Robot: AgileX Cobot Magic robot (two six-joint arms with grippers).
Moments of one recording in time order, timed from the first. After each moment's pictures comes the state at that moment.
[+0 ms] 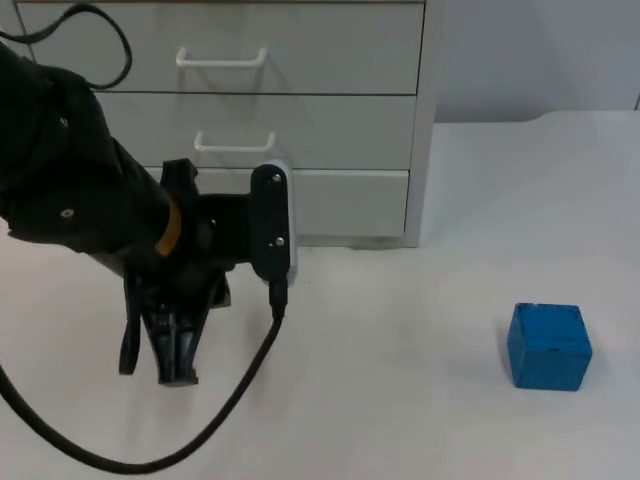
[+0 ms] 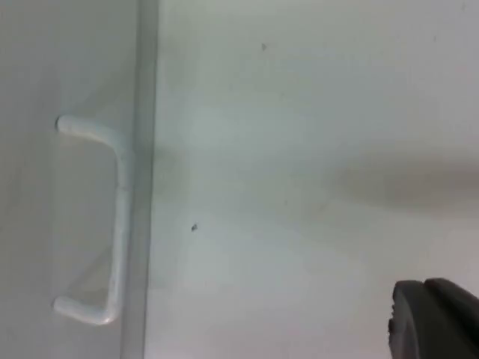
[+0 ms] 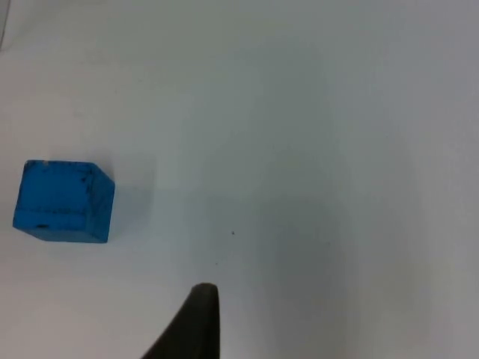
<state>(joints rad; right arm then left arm) -0.02 0.78 -0.59 -0.01 0.75 0.00 -0.51 1.88 -0.83 0.72 0.13 0.29</state>
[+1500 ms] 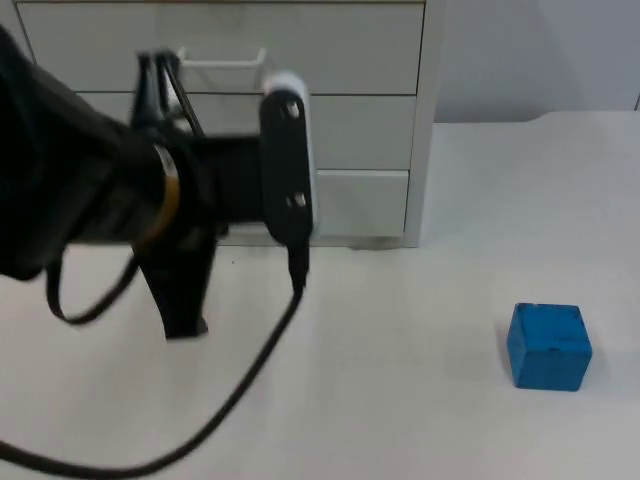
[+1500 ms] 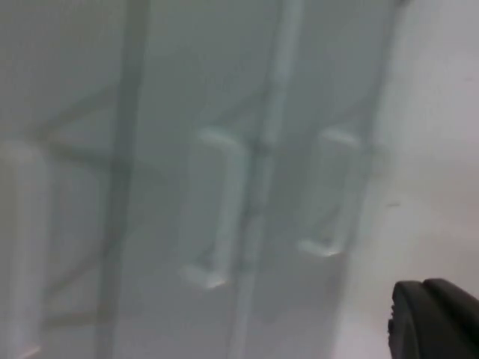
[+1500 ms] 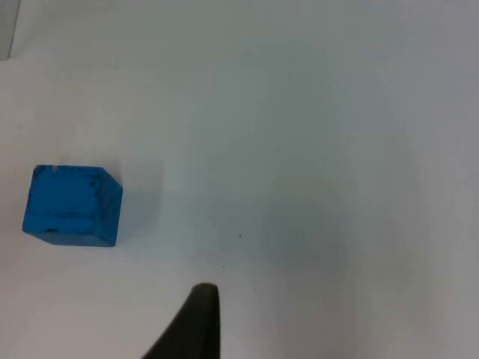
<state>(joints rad) -0.02 0.78 -0.59 0.01 0.75 0.00 -0.72 1.67 -0.70 1.73 0.43 -0.77</state>
